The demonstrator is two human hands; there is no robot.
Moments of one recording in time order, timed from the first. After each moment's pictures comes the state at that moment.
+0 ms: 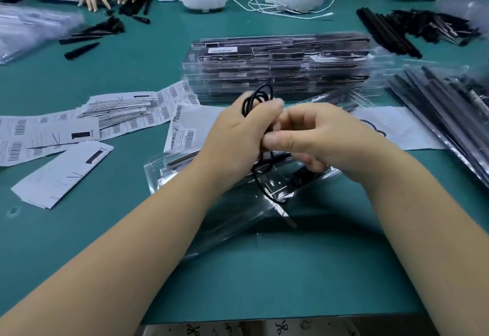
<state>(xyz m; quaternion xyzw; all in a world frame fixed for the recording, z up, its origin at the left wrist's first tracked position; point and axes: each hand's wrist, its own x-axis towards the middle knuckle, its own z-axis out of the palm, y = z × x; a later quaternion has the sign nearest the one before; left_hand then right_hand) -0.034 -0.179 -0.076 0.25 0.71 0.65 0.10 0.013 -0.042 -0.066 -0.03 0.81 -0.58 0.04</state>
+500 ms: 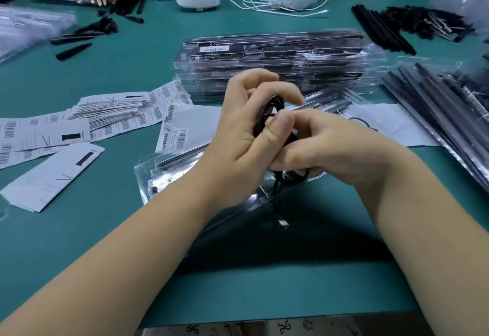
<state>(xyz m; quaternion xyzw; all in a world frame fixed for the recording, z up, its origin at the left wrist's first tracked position) -0.024 -0.182 -0.084 0.47 0.70 0.54 -0.06 0.021 -0.038 -0.063 -0.10 0.81 -0.57 0.09</state>
